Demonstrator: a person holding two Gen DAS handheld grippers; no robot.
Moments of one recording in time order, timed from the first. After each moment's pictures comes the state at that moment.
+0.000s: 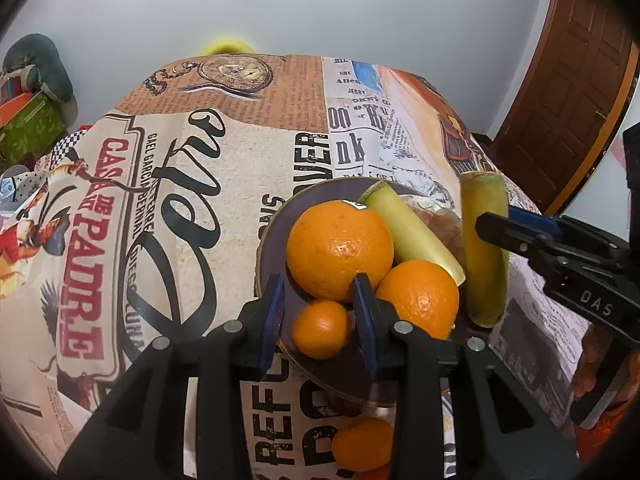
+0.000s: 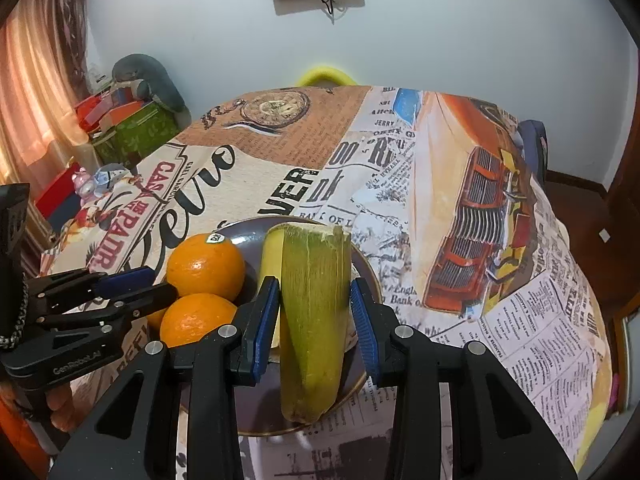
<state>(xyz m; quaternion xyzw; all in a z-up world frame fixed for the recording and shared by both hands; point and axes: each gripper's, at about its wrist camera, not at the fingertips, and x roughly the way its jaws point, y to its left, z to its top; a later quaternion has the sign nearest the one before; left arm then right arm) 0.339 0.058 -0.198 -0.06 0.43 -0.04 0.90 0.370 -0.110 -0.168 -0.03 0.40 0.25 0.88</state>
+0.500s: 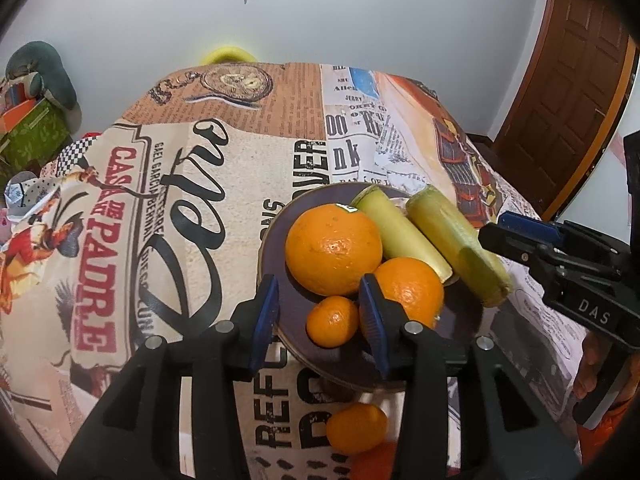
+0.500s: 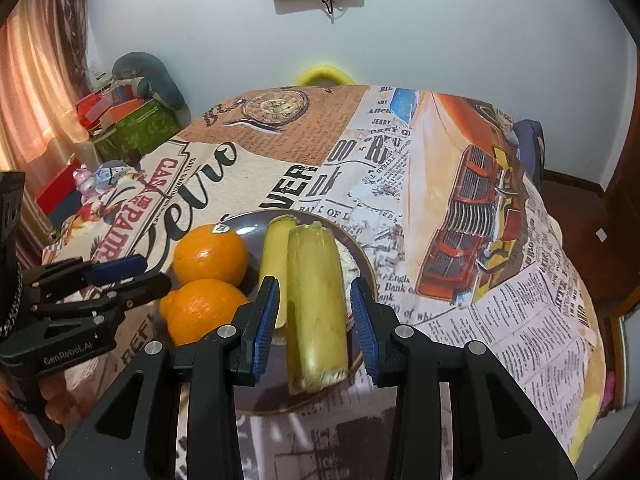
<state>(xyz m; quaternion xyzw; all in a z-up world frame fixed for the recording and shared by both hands) 0.325 0.054 -0.183 -0.05 0.42 -0.03 0.91 0.355 -0.116 -0.159 -0.04 0.40 0.25 0.88</state>
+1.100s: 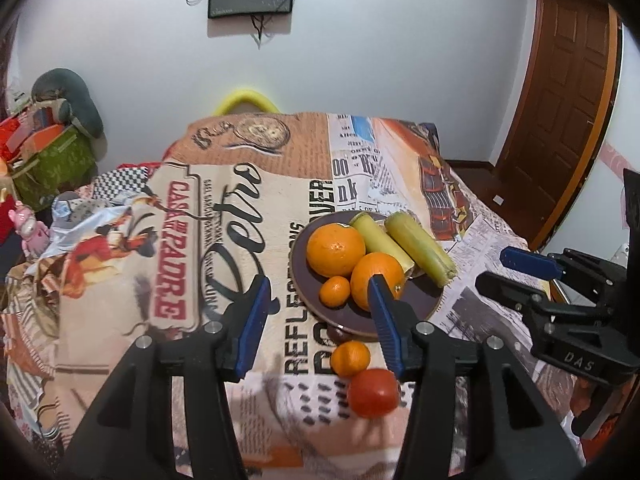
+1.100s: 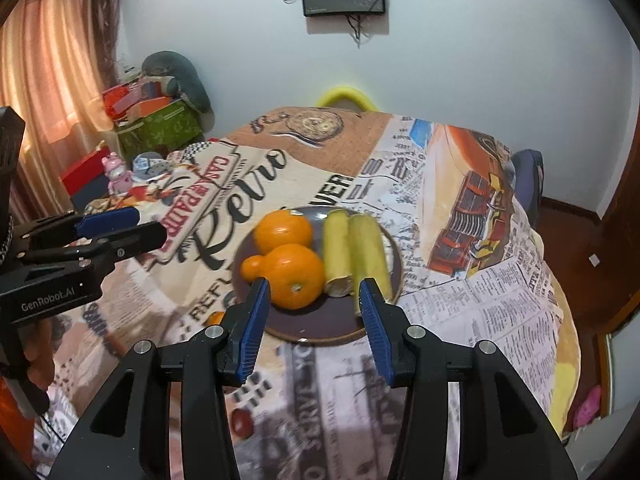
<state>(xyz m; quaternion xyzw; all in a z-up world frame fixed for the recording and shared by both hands) 0.230 0.055 -0.112 -0.04 0.36 0.00 0.93 0.268 -0.108 -0.117 -0.06 0.36 0.27 0.89</state>
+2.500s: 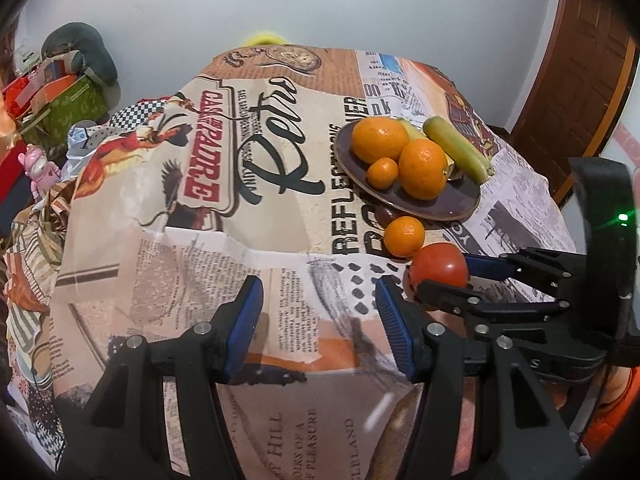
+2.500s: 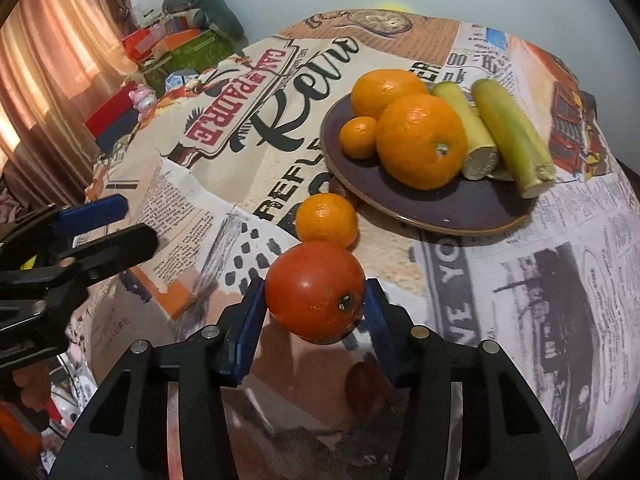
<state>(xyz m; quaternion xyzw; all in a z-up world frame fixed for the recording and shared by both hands) 0.178 0.085 -0.181 -0.05 0.44 0.01 0.90 0.242 -0.046 -0.207 -0.06 0.47 0.32 0.82</state>
